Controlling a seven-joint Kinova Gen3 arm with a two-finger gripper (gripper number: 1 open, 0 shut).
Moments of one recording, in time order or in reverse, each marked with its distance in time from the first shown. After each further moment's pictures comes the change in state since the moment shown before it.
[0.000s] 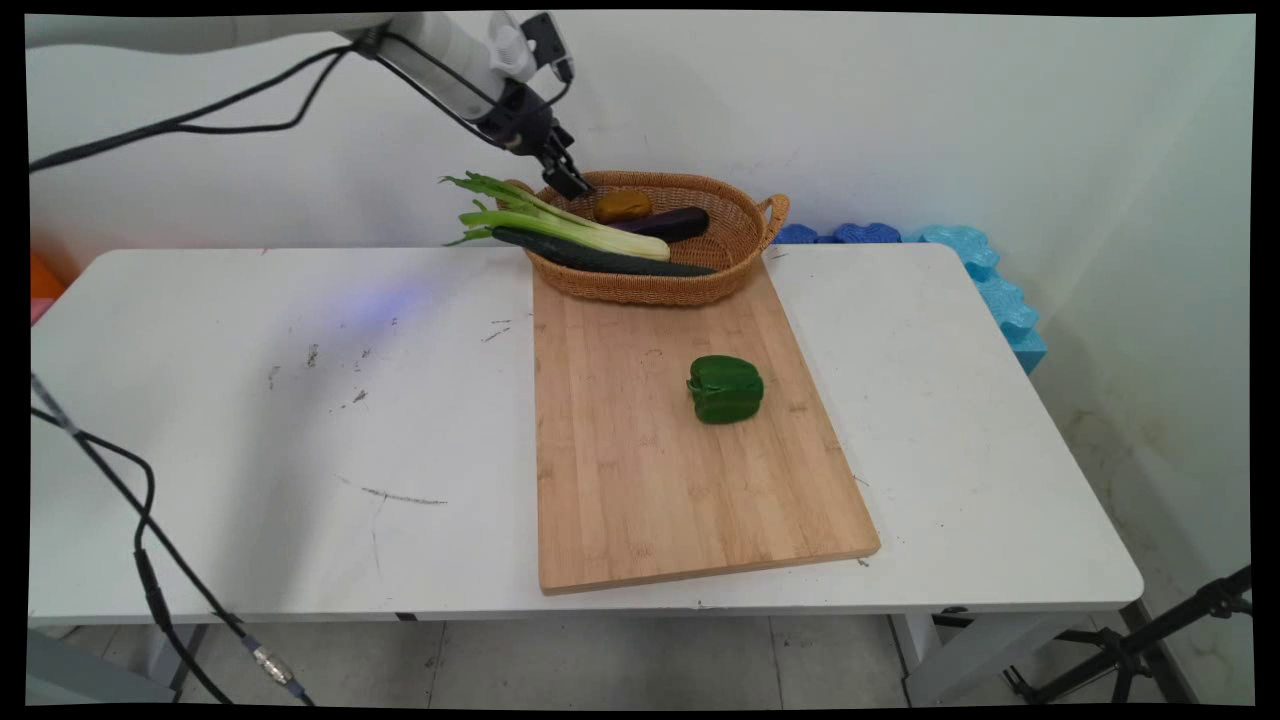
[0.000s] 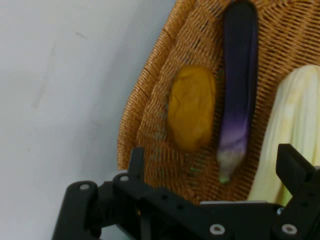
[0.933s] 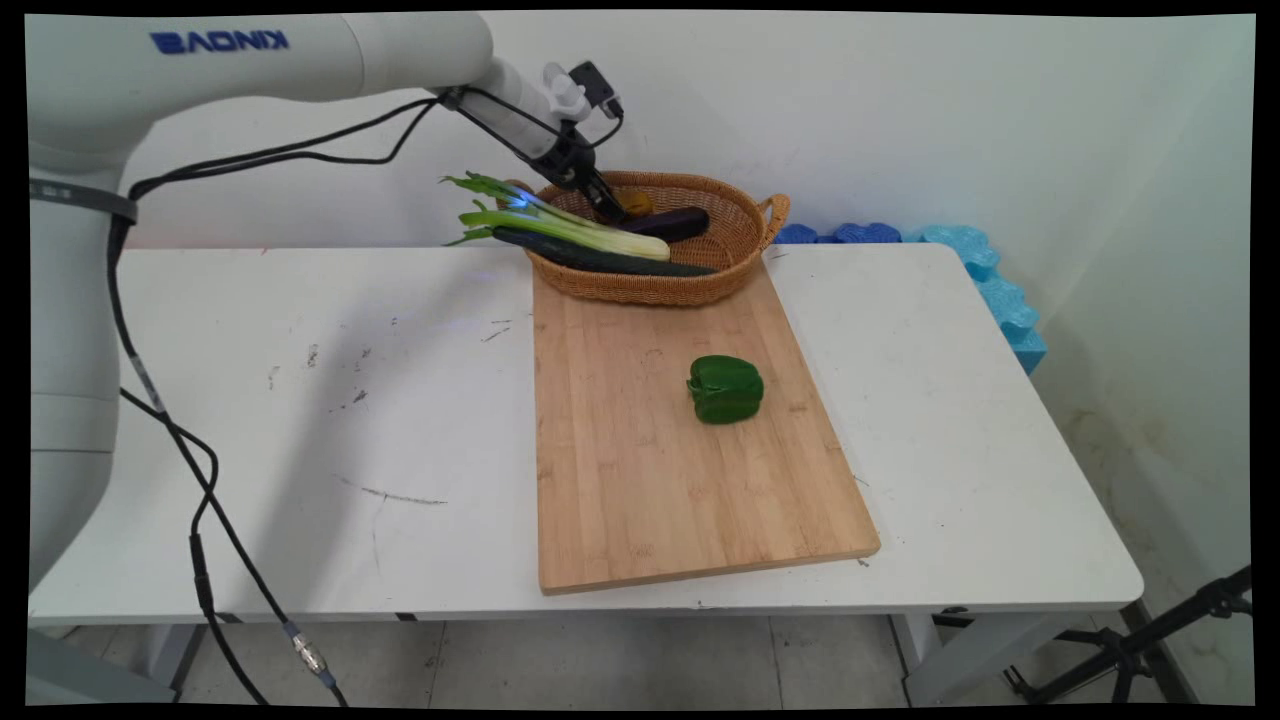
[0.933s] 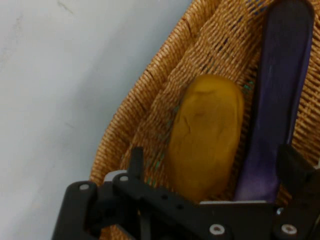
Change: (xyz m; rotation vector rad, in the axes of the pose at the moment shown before) arm 0.007 0.006 0.094 0.015 -0.042 -0.156
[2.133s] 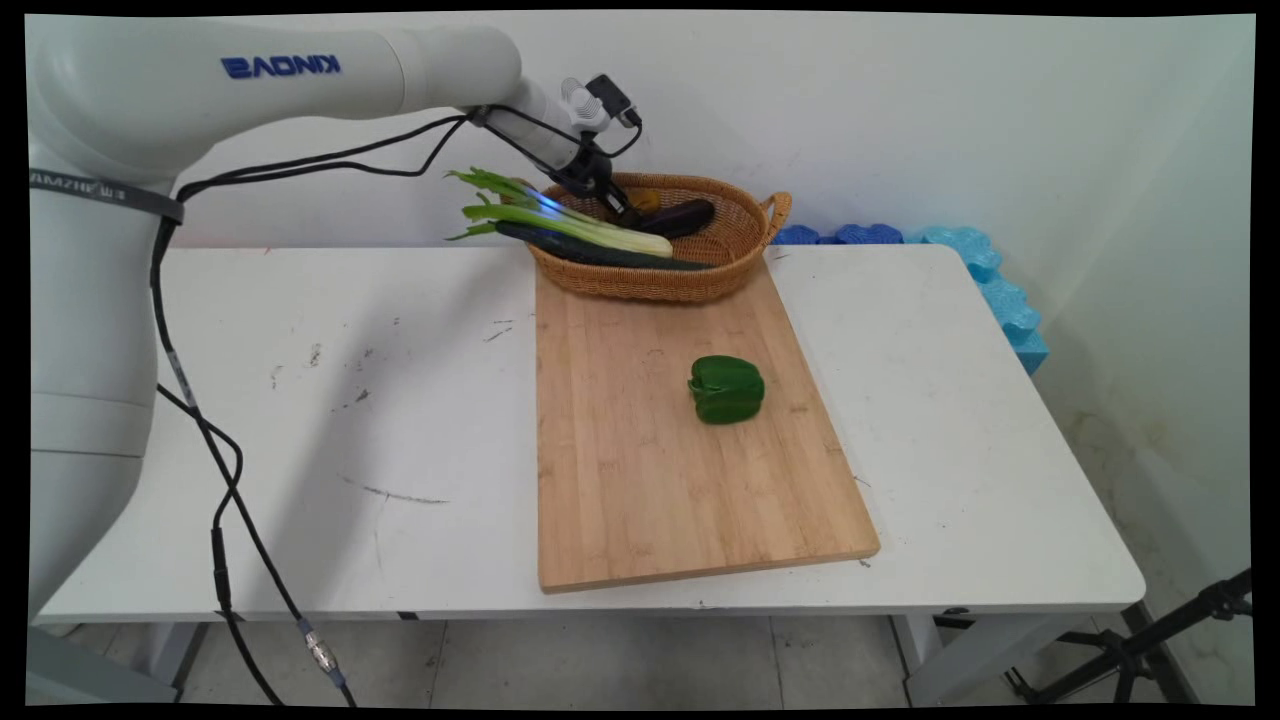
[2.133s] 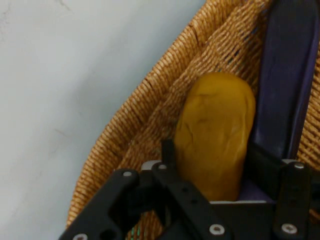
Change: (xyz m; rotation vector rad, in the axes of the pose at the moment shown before) arm 0.003 0.009 0.034 0.010 -0.004 -0.068
